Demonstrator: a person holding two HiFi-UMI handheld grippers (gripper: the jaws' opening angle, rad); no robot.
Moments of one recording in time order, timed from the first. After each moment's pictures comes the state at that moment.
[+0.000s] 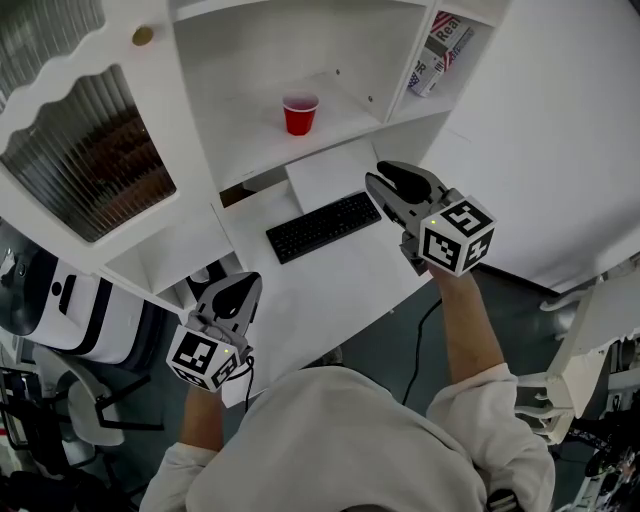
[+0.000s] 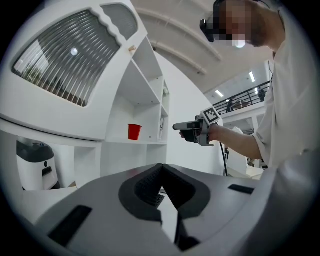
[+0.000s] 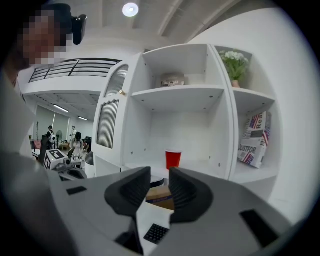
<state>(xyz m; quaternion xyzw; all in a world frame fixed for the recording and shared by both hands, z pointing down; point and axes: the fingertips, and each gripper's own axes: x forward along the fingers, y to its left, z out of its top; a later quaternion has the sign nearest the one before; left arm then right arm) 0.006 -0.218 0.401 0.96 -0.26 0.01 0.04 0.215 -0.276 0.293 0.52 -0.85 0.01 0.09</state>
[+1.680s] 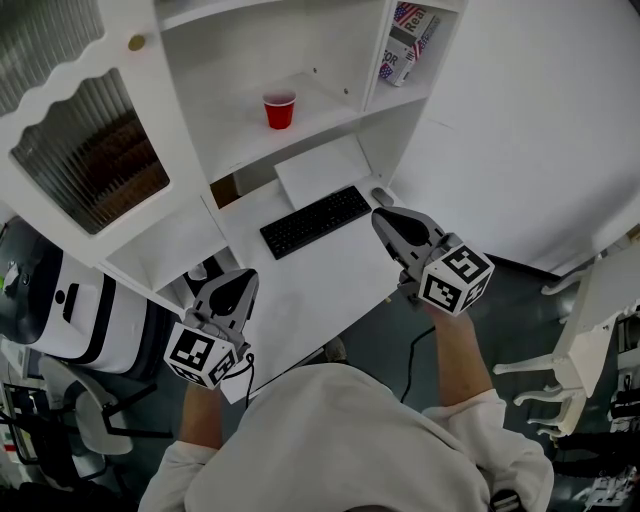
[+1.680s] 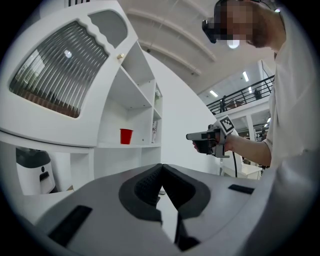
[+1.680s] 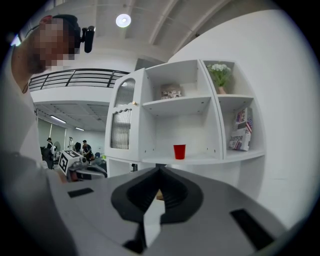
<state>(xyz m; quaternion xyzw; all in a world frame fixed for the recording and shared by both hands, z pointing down) 0.008 -0.178 0.387 0.97 -0.24 0.01 0.02 0.212 -0.164 0.324 0.53 -0.84 0.03 0.04</state>
